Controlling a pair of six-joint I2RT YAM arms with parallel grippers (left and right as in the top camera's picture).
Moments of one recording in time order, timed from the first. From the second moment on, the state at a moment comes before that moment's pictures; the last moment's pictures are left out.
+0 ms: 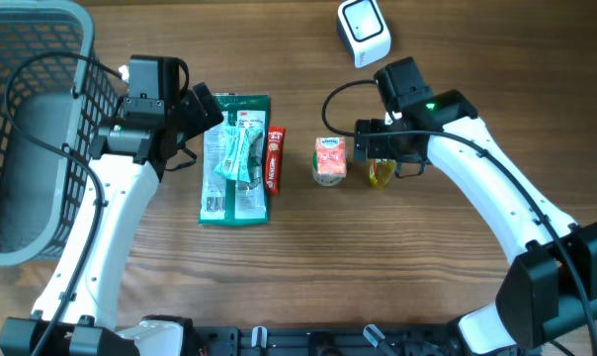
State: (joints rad) left arm -0.12 1.44 1.25 -0.76 -0.13 -0.55; right arm 0.37 1.69 1.33 -0.94 0.04 0.40
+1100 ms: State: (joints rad) left arm -0.12 1.44 1.25 -0.76 -0.13 -0.55; right arm 0.37 1.72 1.34 -0.99 0.04 0.40
